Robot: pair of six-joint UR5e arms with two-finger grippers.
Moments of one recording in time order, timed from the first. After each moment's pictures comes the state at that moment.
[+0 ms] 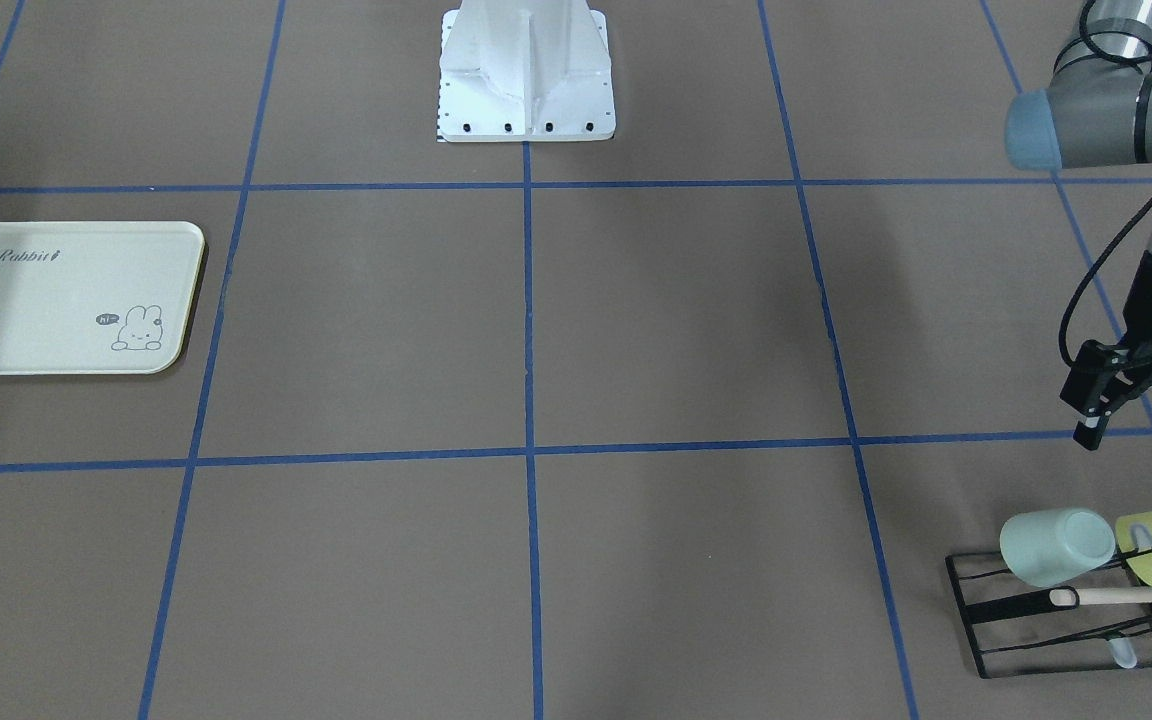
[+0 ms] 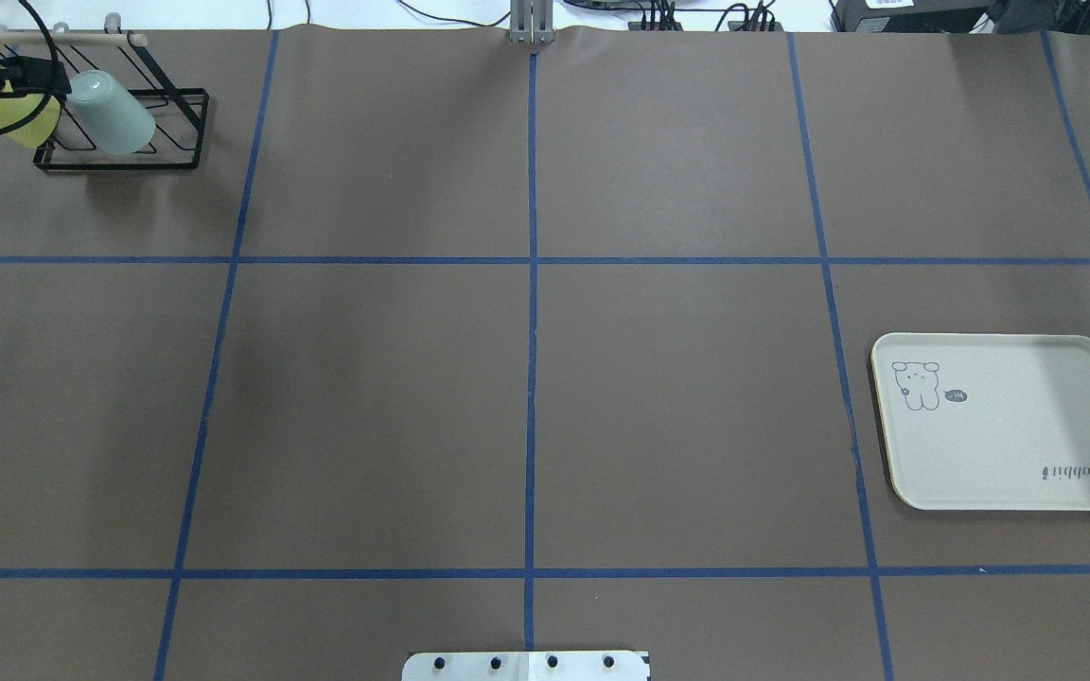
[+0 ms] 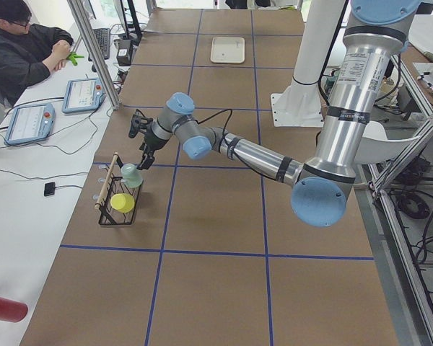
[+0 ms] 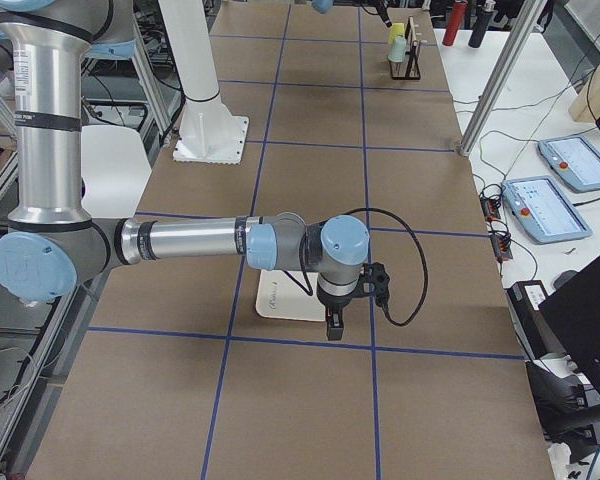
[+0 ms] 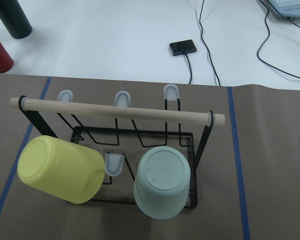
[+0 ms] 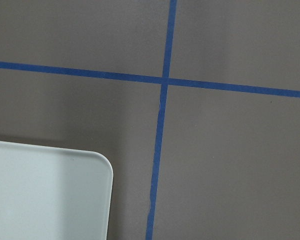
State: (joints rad) left arm -1.10 -1.79 -1.66 -2.19 -1.72 -0.98; right arm 1.57 -1.63 1.73 -1.67 2.33 -0.09
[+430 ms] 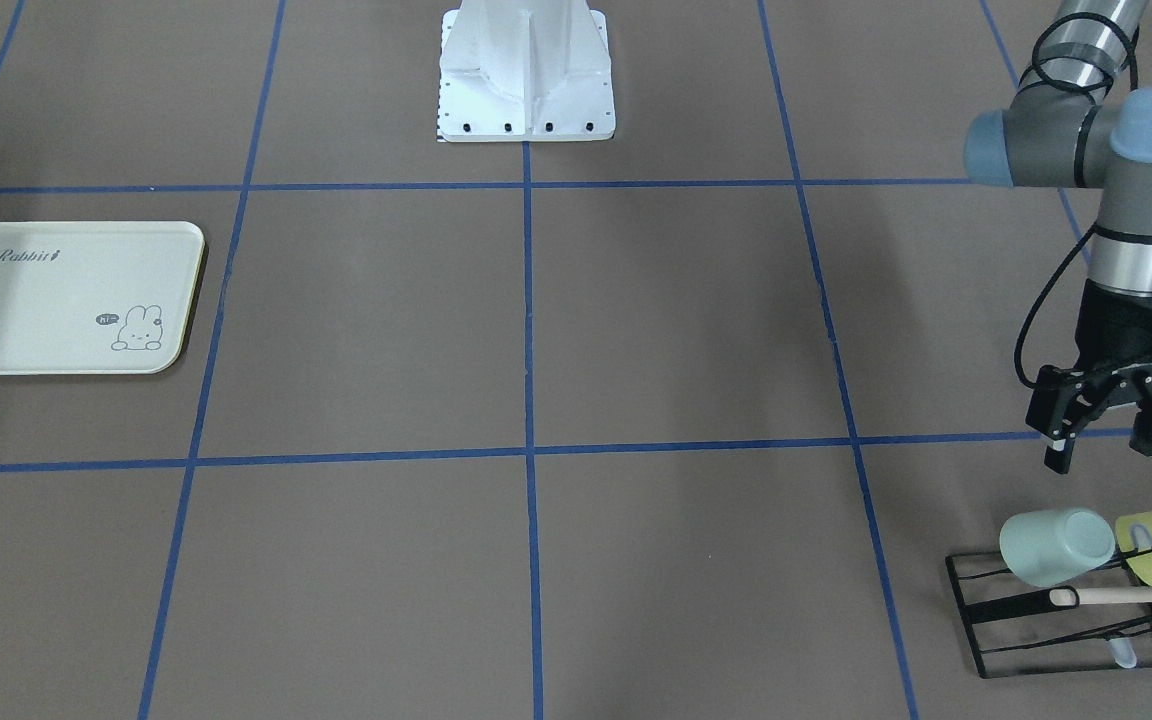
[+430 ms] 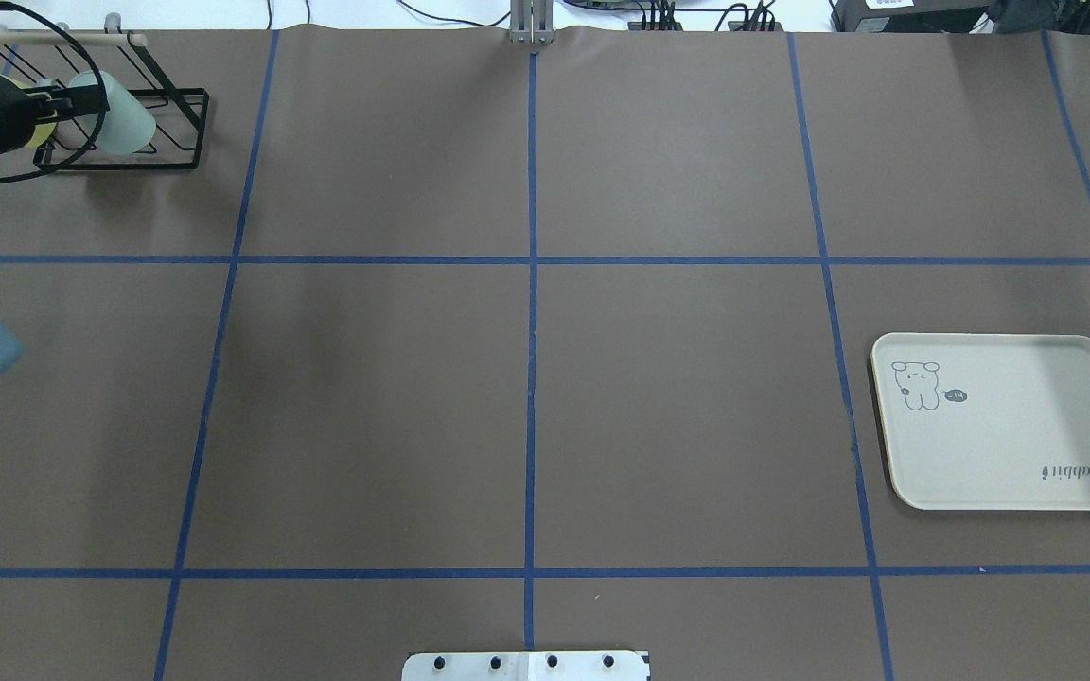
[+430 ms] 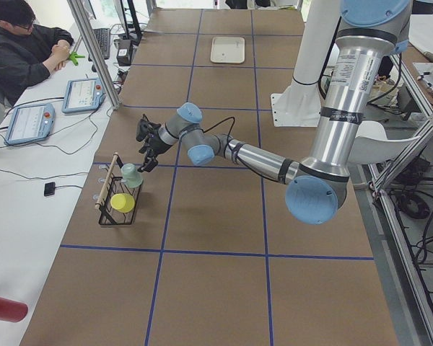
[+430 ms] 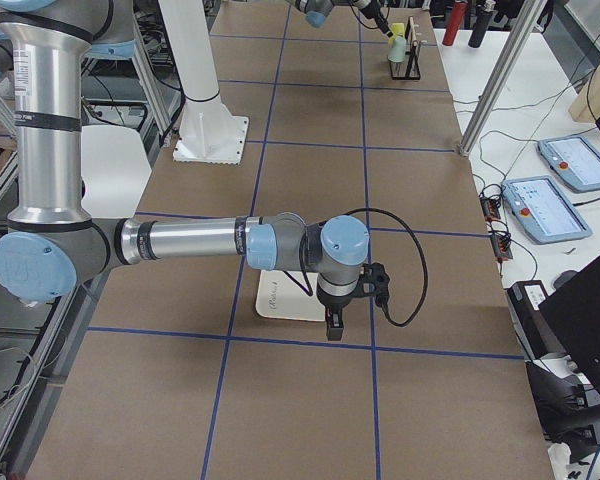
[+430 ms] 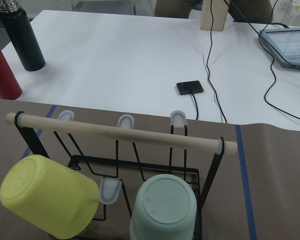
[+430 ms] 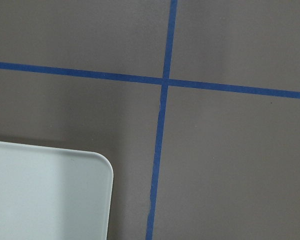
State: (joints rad) left arm -0.99 -1.79 -1.61 -2.27 -1.50 -1.04; right arm 1.57 -1.63 1.73 -1.67 2.33 -0.09
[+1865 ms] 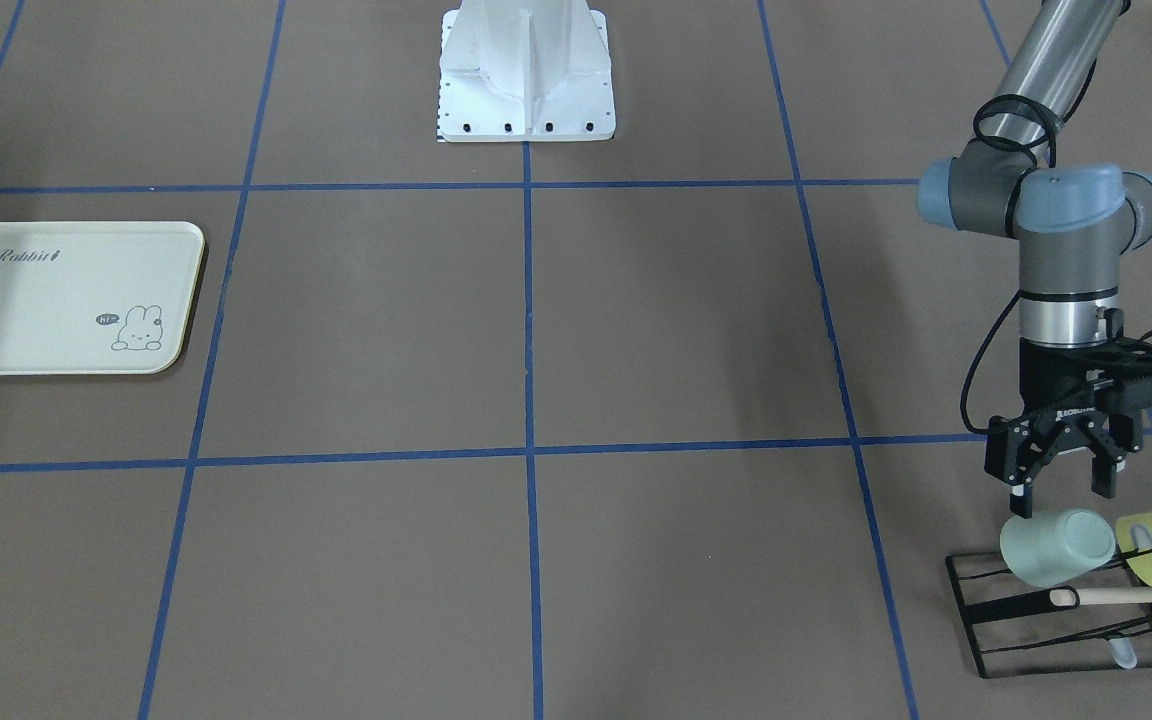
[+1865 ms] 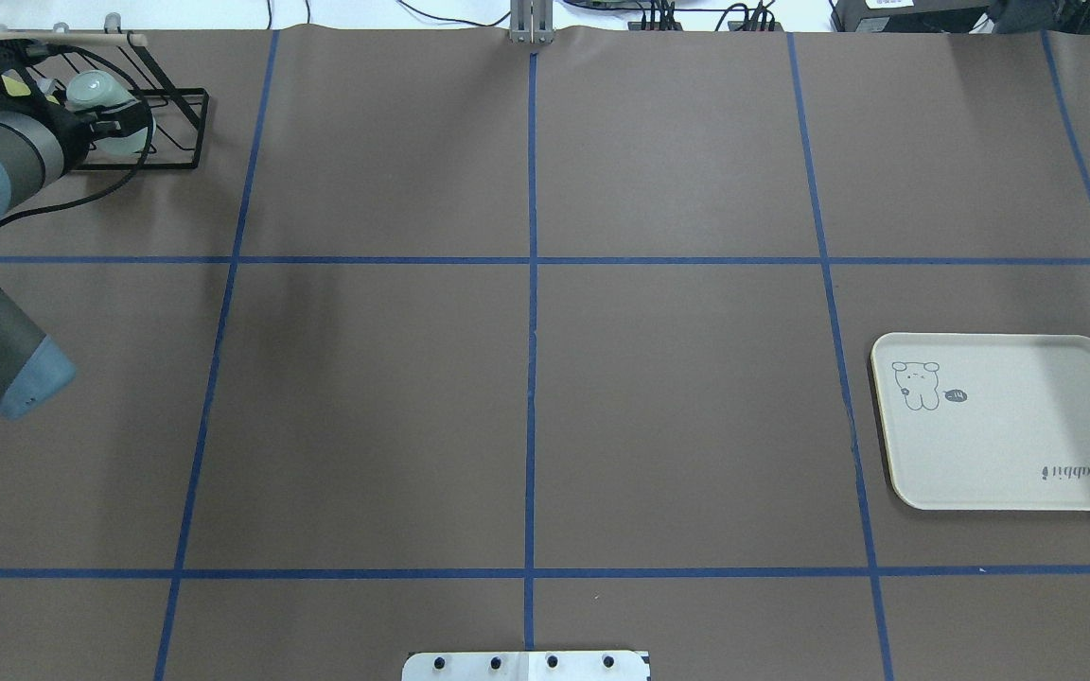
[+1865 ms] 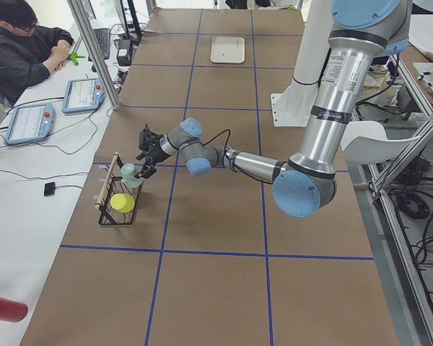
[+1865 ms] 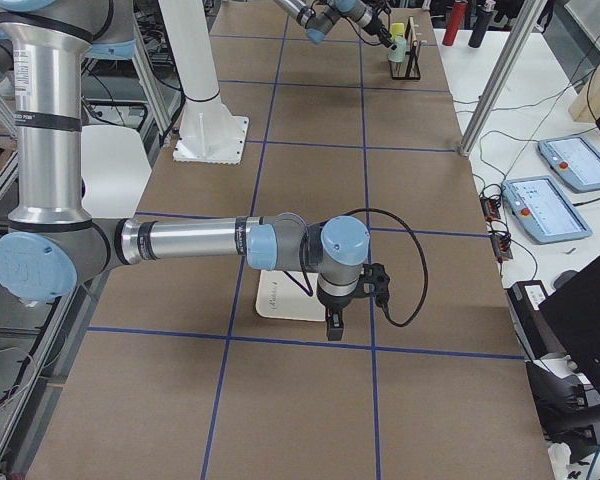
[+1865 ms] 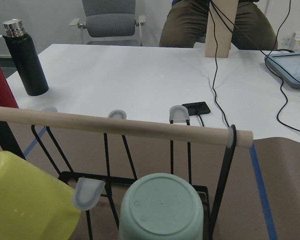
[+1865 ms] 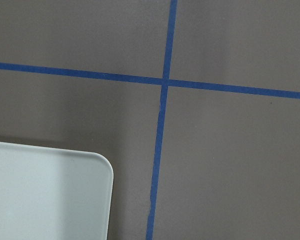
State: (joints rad) left arm -0.92 -1.85 -1.42 -2.44 -1.35 -1.07; right arm 1.57 -1.63 1.73 -1.67 2.33 -0.09
